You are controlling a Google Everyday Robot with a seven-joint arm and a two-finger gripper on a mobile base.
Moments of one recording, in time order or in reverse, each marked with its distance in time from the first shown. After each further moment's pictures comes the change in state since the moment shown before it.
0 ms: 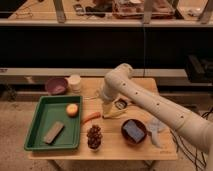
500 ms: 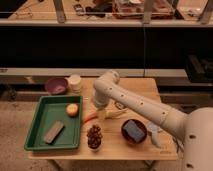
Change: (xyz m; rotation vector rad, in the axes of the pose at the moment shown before) arm 0.007 -0.016 0.073 0.148 -0.029 -0.005
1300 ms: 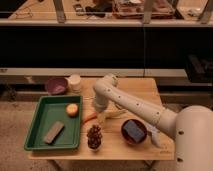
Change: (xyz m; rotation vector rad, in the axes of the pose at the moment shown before) arm -0.010 -0.003 0.034 0.057 0.018 0.063
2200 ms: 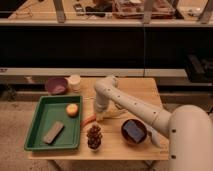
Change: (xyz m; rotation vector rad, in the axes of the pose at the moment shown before) arm -0.005 -0.001 0.020 0.061 0.038 0.000
